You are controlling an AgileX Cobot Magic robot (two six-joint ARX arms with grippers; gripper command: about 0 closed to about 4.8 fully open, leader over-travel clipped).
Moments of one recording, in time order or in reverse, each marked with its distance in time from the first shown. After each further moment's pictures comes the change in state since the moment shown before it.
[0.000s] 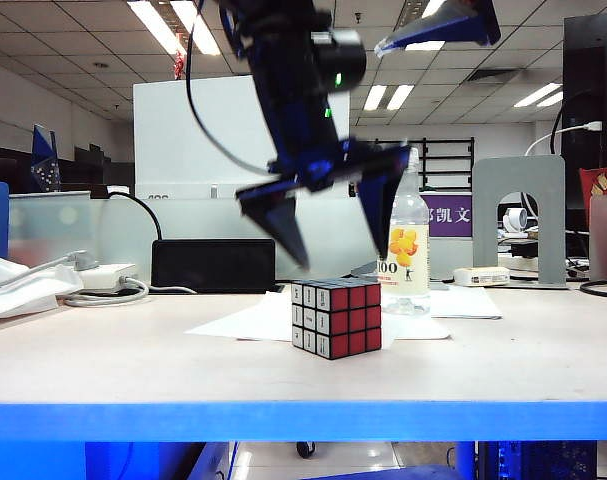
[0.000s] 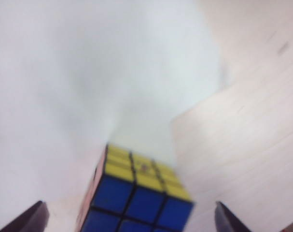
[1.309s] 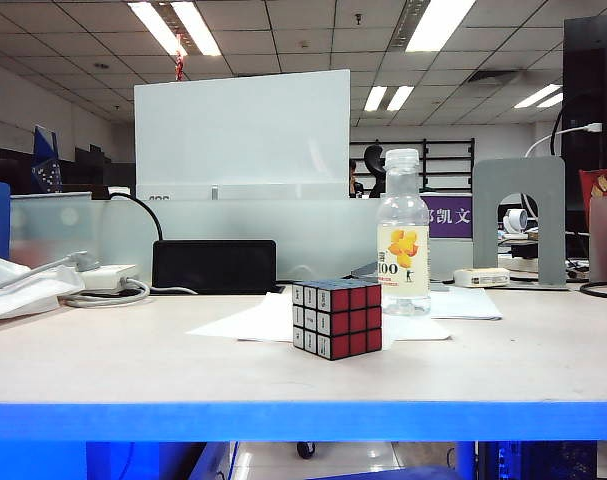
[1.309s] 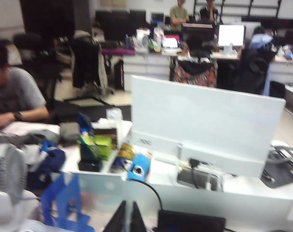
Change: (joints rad) left arm 0.427 -0.631 0.699 -0.076 -0.475 0.168; right arm -0.578 -0.726 0.003 0.748 0.457 0.223
